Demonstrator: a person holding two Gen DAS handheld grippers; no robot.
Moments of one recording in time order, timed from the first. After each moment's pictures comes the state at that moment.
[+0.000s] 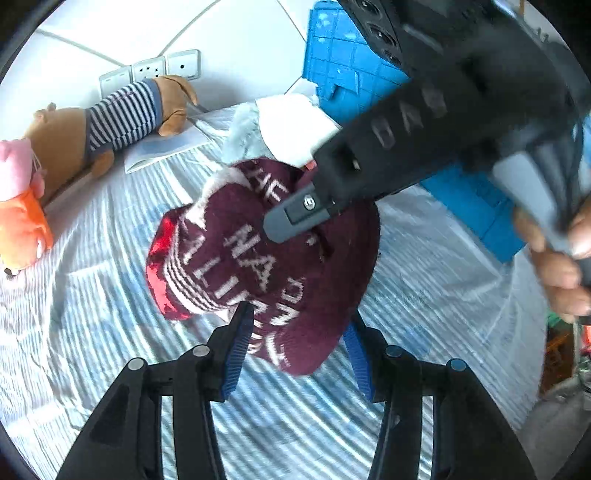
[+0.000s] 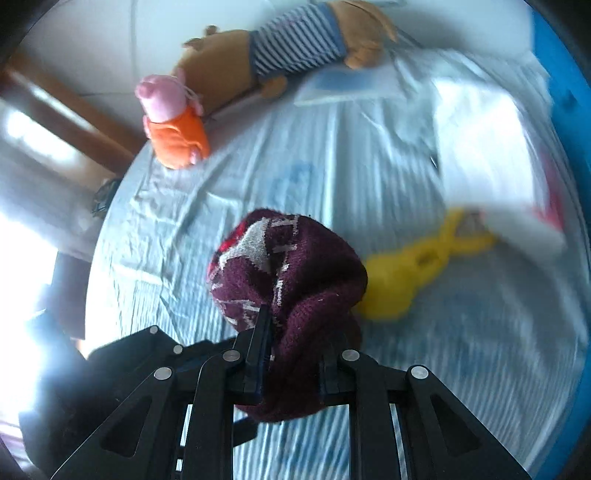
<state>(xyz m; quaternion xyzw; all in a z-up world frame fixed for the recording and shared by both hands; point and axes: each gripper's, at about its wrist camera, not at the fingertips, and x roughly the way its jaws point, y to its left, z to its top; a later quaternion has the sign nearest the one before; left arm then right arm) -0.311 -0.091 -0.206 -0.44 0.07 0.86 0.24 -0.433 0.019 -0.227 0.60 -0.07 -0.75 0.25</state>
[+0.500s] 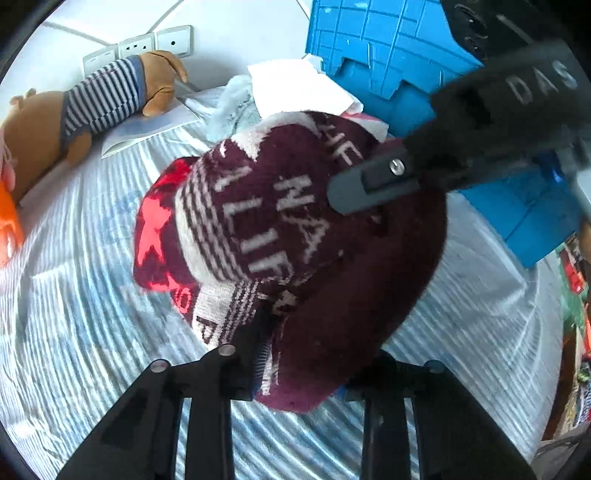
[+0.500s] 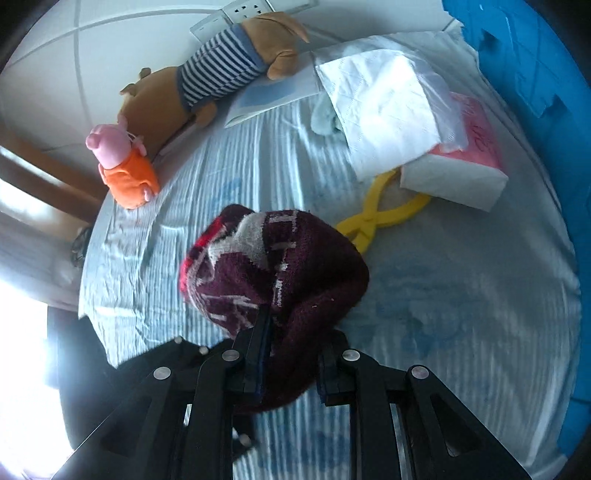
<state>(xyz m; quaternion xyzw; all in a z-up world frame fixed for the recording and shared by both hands) -0.356 -0.086 -0.265 -0.47 0.06 0.85 0.24 -0.441 0.073 -0.240 0.59 -0.12 -0.78 0.18</state>
